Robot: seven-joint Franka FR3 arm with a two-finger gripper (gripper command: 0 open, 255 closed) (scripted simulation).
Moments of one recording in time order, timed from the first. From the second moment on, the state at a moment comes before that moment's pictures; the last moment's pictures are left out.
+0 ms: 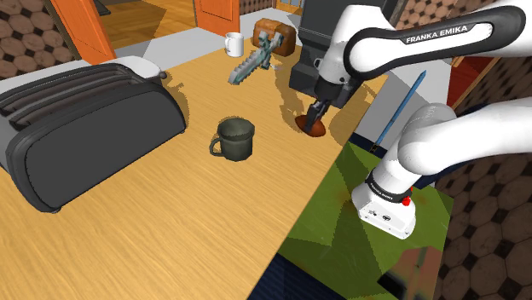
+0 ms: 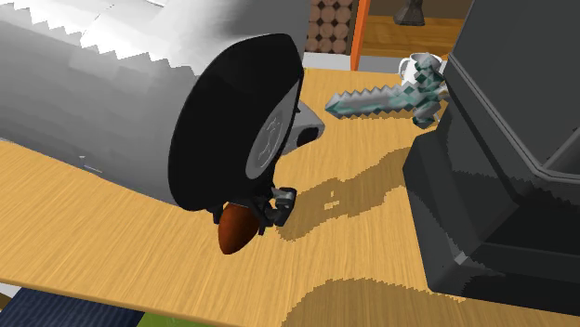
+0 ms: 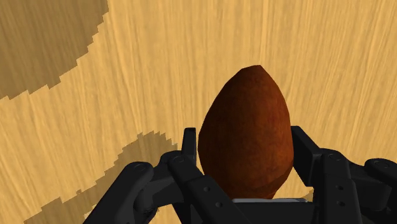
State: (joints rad) arm 0.04 -0.84 0.05 -2.93 0.24 2.11 -0.13
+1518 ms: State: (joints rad) arm 0.04 -0.88 0.06 -2.65 0.22 1.81 -0.05
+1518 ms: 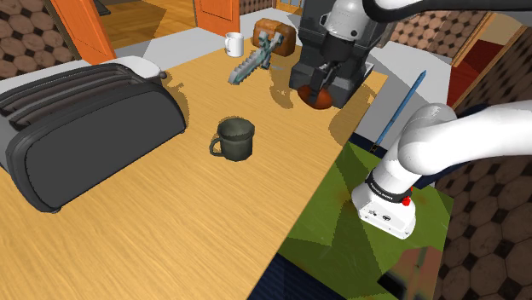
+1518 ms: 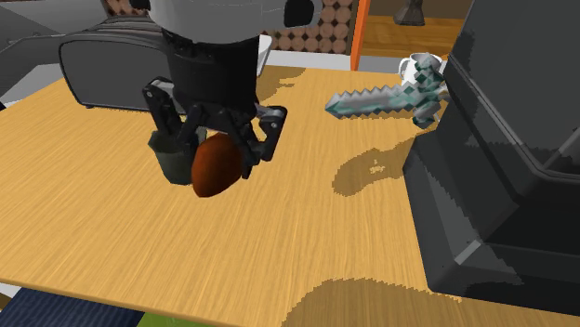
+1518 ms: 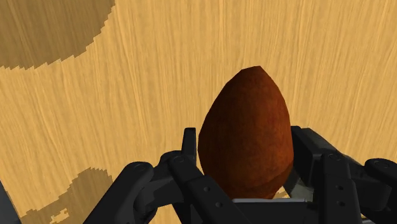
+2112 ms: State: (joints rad) arm 0.10 -0.59 0.22 -2.47 0.30 1.95 0.10
